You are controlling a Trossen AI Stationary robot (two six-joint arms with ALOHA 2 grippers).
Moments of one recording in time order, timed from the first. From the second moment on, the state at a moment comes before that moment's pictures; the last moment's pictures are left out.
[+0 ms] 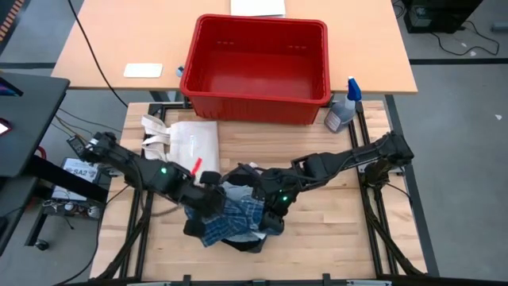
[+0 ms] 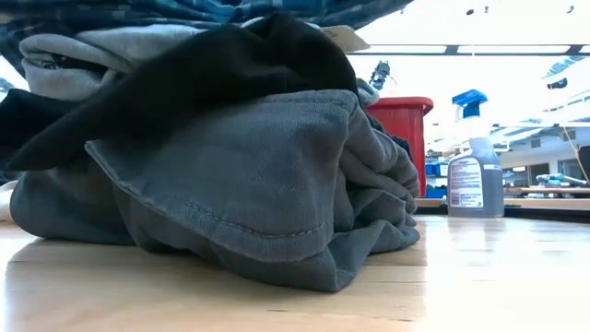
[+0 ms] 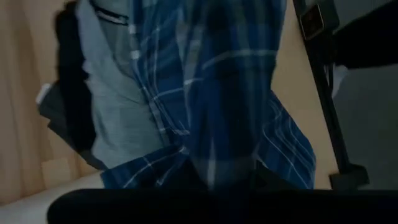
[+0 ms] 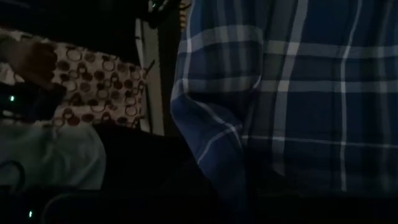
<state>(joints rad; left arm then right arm) -0.45 1.53 1.59 -1.18 -0.08 -0.22 0.30 1.77 1.71 -0.67 -0.51 0.87</state>
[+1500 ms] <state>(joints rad) -0.12 1.42 1.26 -0.73 -0.16 -0.12 0.06 1.76 1.90 -1.42 -0.33 0.68</state>
